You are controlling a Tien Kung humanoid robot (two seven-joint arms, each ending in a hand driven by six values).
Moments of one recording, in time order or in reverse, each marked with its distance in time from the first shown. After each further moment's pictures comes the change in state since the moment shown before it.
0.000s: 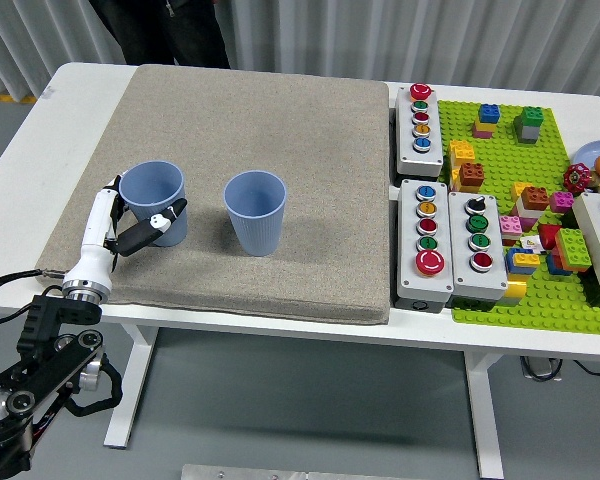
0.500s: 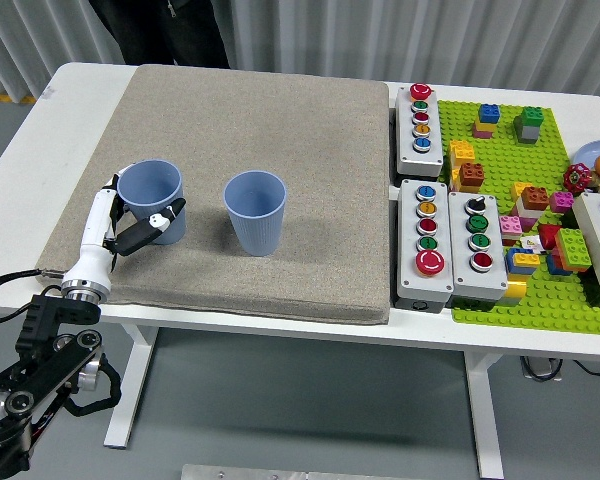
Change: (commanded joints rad) left arm 0.003 0.002 -0.008 -0.002 0.005 -0.010 0.007; right arm -0.002 0.000 -0.001 0.000 0.001 0.000 0.001
